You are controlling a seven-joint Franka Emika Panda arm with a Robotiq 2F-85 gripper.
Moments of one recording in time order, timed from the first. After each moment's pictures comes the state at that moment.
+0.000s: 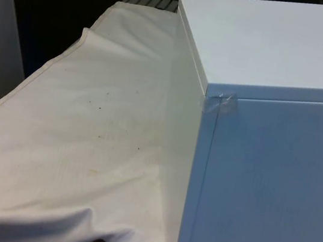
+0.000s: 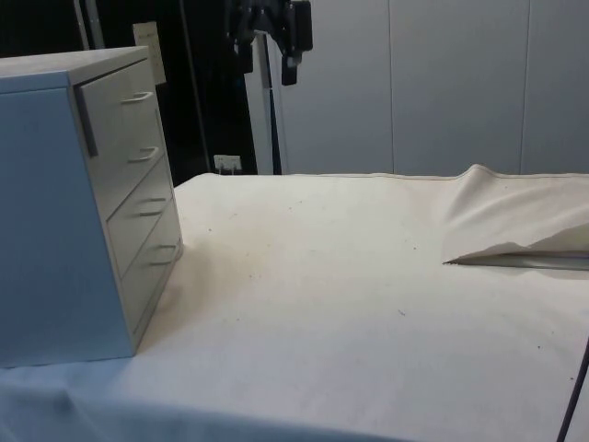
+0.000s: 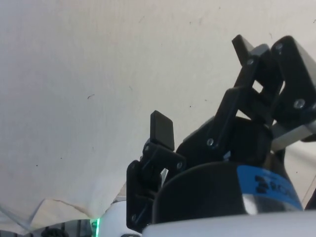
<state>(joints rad) 0.43 -0.18 -0.39 -2.26 -0.17 2.24 -0.93</state>
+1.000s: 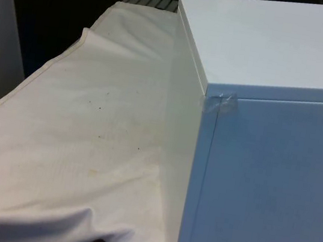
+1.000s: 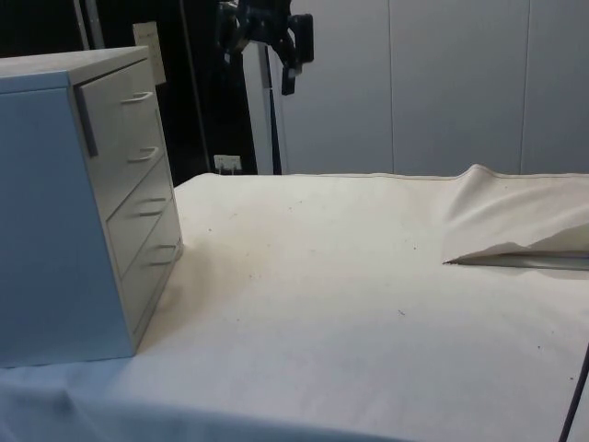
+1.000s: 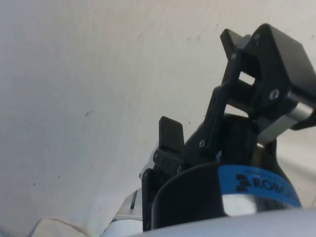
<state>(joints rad) 0.43 -0.16 -0.40 -2.29 -0.17 2.33 -1.14</state>
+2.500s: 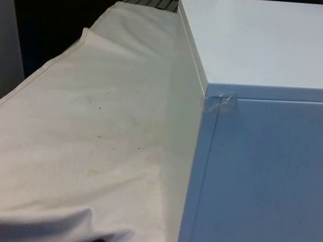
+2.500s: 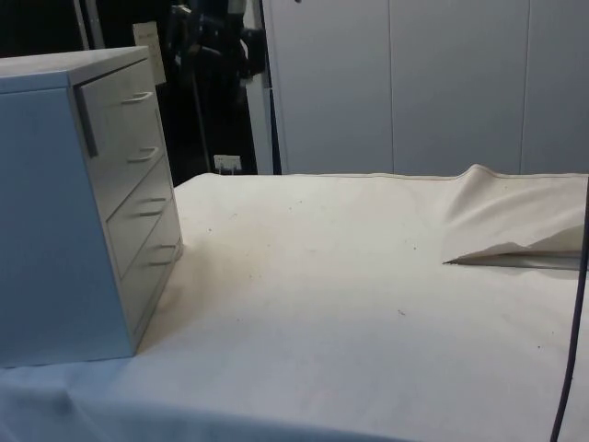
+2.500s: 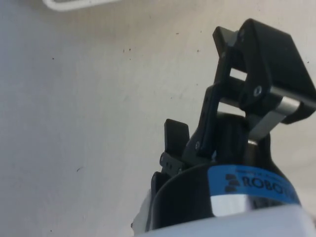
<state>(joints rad) 0.44 0.03 -0.41 -2.14 -0.14 2.46 -1.27</state>
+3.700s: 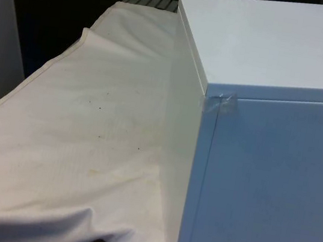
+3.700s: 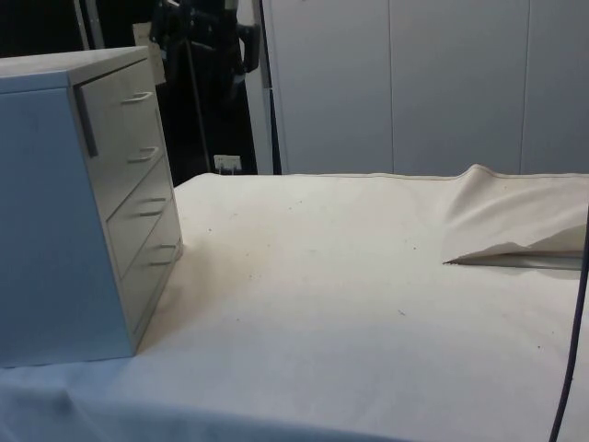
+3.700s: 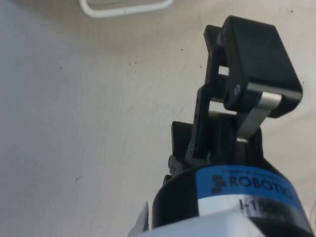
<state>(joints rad) 0.44 0.01 -0.38 -2.15 -0.17 2.52 -1.41</state>
